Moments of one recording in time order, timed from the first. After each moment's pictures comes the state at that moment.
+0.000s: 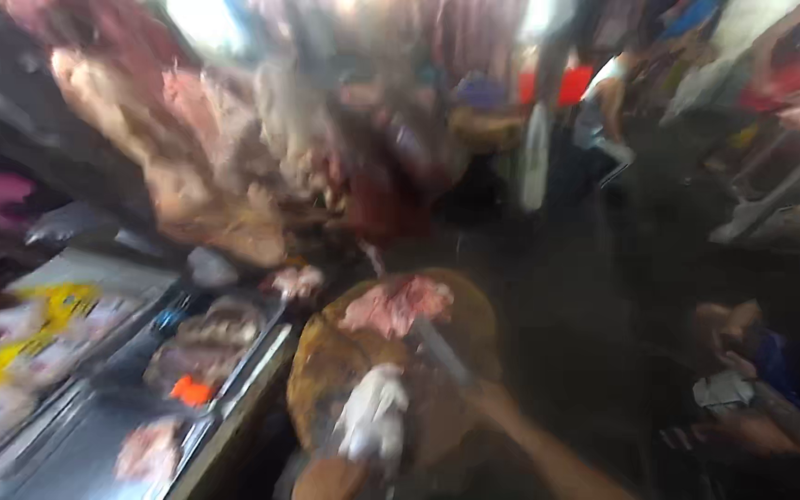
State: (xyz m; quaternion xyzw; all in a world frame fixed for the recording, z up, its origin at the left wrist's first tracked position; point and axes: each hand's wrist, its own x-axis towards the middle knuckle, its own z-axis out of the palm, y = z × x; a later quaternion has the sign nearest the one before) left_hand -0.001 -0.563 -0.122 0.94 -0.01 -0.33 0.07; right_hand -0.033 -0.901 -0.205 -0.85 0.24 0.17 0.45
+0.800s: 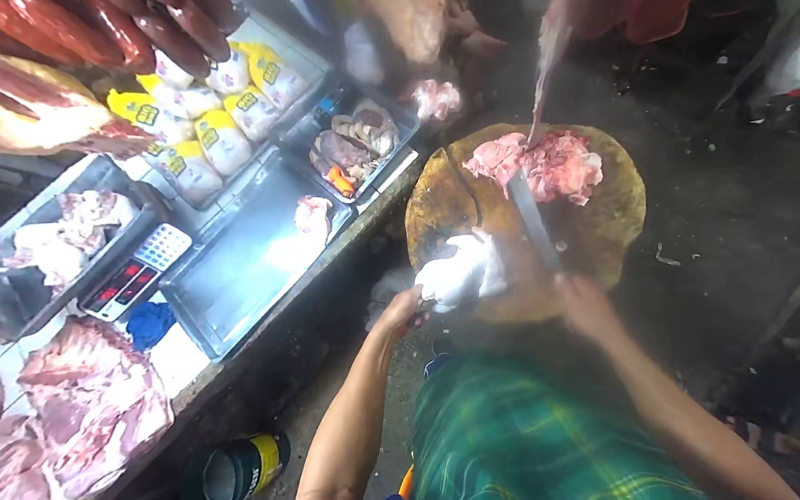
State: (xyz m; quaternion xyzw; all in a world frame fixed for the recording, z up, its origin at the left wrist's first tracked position) left_hand -0.035 -0.486 -0.179 0.68 0.29 -0.30 0.61; right_hand -0.043 -0.857 -0.177 -0.84 0.14 0.25 0.46
